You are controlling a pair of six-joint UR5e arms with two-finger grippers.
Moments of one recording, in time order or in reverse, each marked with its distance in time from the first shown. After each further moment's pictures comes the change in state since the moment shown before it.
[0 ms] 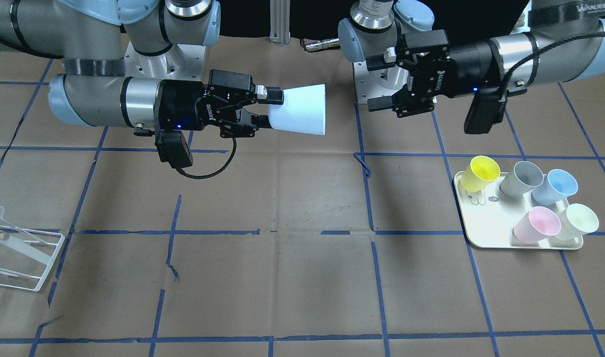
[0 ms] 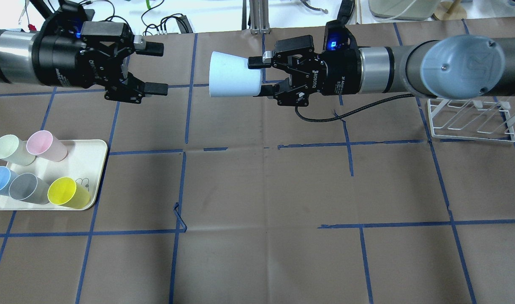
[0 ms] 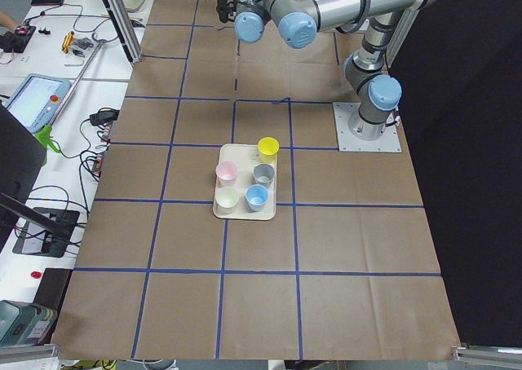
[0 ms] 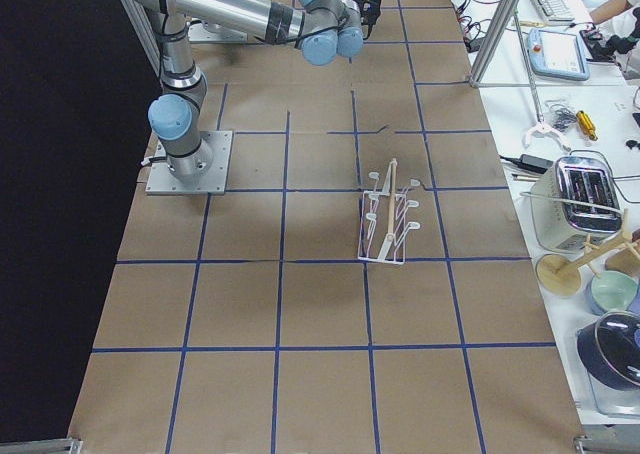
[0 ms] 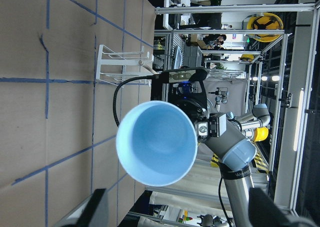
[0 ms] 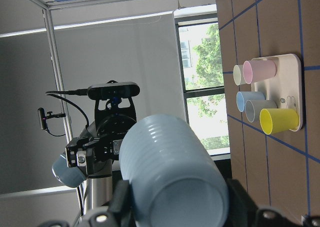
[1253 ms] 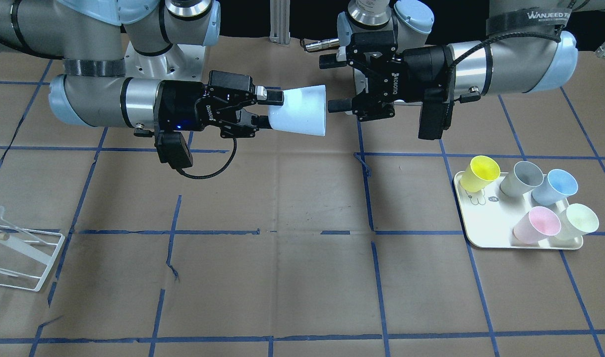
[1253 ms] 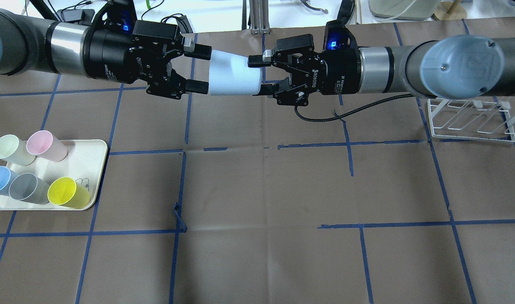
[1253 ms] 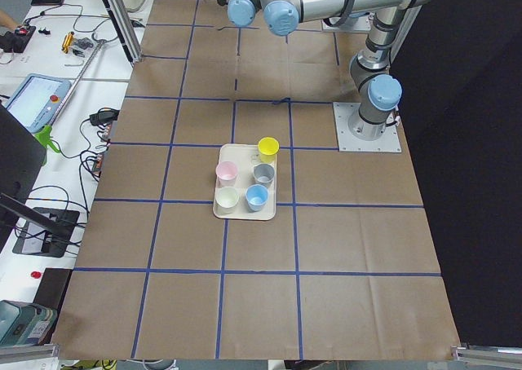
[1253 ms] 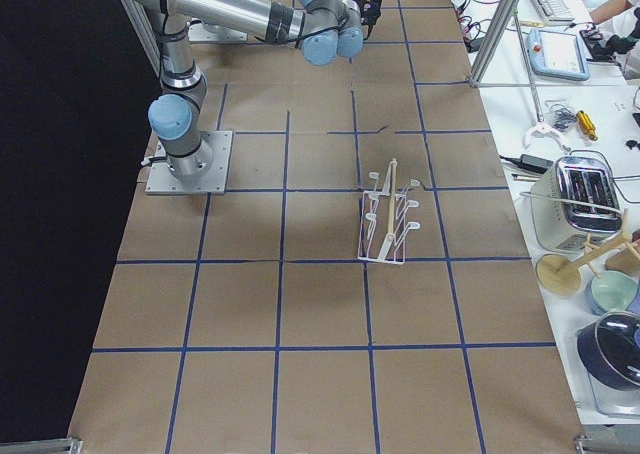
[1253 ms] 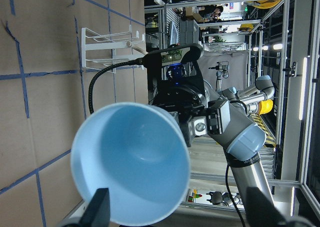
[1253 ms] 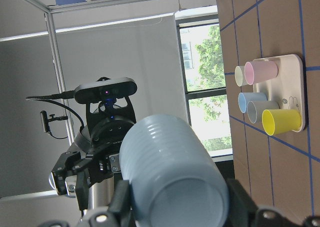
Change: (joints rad) left arm -0.111 -0.034 0.011 0.119 -0.022 -0.041; right arm 0.000 0.002 0.000 0.002 0.009 0.007
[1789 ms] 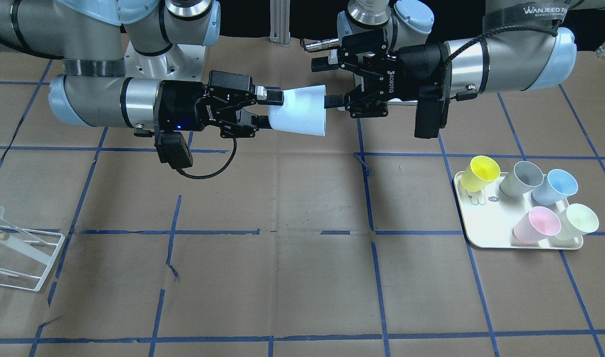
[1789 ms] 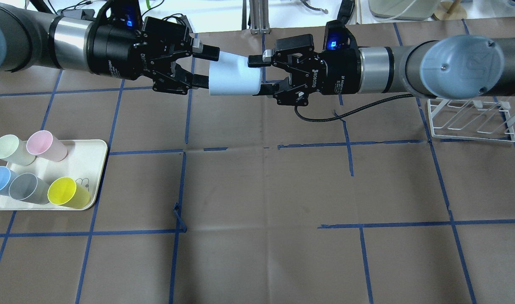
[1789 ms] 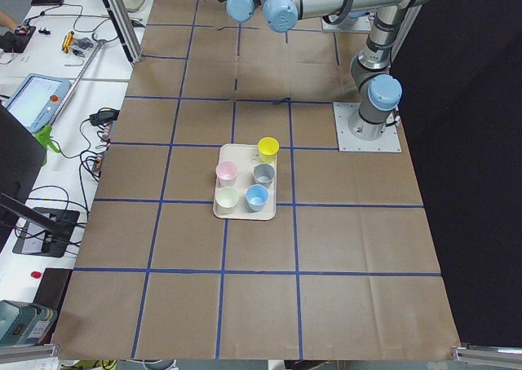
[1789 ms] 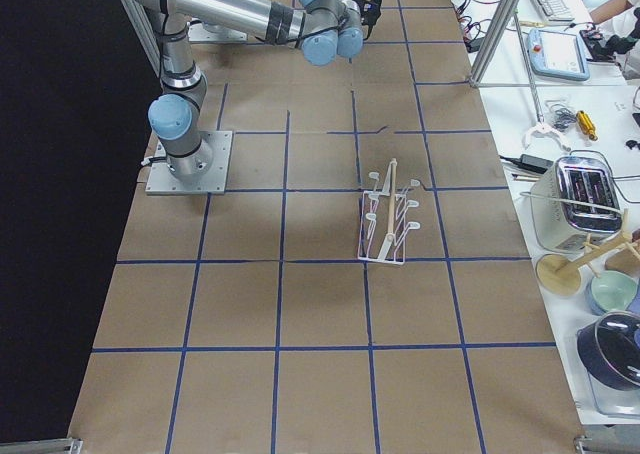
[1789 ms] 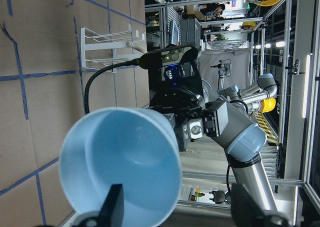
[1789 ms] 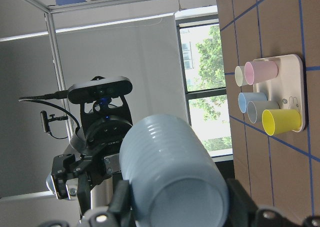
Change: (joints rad) left arm -0.014 0.000 0.007 0.033 0.001 -0.030; right arm 0.000 0.000 0.000 0.000 0.000 0.000
